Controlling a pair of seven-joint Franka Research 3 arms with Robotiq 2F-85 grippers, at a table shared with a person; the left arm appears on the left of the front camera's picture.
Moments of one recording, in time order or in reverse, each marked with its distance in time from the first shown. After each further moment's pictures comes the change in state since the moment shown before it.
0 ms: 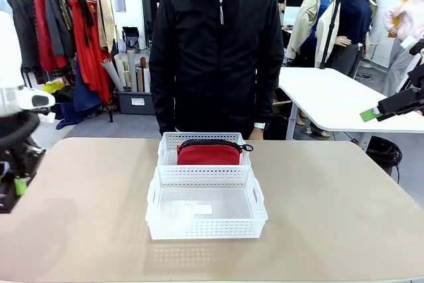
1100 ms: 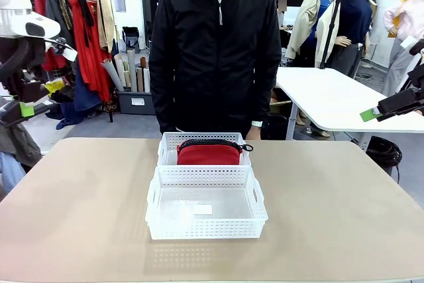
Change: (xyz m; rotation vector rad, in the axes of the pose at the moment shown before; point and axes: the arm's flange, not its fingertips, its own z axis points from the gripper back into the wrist) left arm 0.085 0.012 0.127 0.113 -0.142 -0.640; right arm 0.000 0.000 0.000 0.000 0.000 0.000
